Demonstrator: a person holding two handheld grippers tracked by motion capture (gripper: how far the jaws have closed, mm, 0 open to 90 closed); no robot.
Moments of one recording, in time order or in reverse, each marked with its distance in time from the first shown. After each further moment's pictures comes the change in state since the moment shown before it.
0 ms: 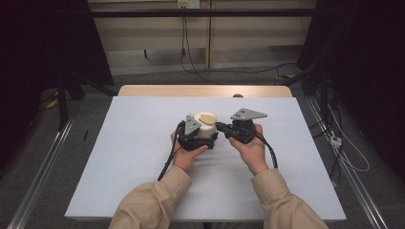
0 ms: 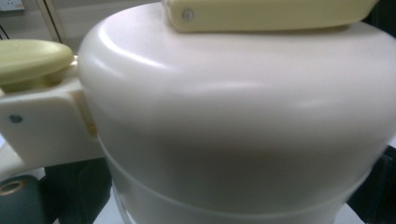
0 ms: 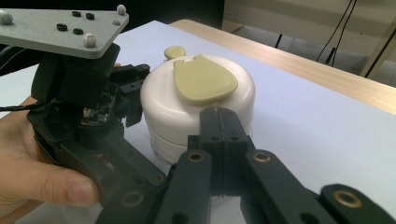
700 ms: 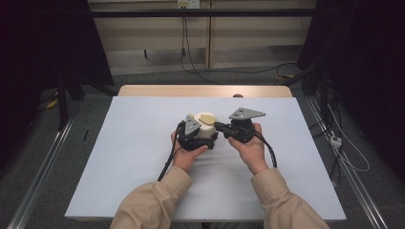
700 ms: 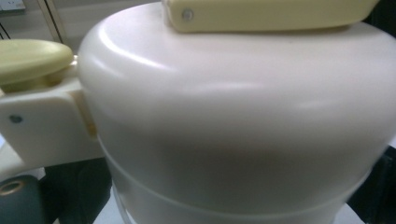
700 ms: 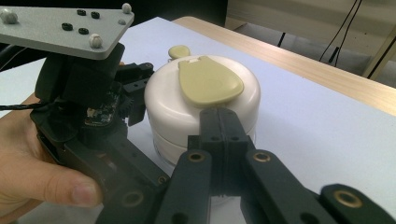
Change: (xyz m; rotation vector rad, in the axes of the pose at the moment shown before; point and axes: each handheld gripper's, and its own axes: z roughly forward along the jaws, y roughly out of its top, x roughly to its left) left arm 0.000 0.000 0.000 0.002 0.003 0.000; right arm 0.001 0.003 0.001 0.015 0.010 -0.016
